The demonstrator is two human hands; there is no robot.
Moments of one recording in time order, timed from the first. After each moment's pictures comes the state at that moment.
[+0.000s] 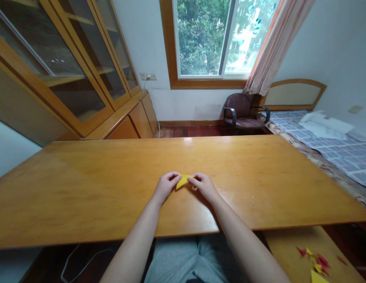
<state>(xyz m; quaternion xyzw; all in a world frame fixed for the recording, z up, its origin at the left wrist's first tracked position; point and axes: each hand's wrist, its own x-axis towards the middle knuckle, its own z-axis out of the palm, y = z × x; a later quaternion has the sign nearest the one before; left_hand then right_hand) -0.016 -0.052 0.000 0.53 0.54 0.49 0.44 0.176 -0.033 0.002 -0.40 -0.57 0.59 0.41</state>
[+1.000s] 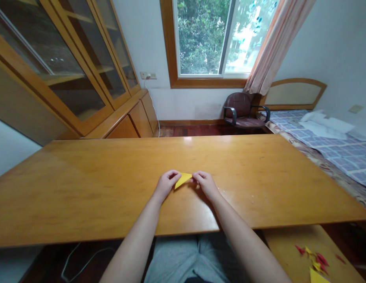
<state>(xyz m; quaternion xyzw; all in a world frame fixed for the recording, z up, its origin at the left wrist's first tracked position) -0.017 -0.049 -0.005 0.52 0.53 0.49 0.44 0.181 -0.028 -0.005 -0.40 -0.56 0.57 0.44</state>
